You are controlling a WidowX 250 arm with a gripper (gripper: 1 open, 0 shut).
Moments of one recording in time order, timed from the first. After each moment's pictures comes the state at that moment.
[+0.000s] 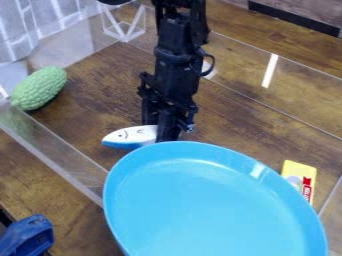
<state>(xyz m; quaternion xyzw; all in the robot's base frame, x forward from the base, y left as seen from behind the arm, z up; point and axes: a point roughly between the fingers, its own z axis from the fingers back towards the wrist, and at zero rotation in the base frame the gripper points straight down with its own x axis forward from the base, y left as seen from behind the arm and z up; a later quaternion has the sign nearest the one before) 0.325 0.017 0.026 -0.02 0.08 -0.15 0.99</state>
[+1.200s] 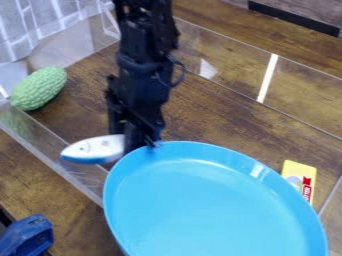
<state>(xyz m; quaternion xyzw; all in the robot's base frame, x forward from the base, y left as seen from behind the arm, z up) 0.279 0.005 0.039 0.02 0.04 -0.17 0.98</state>
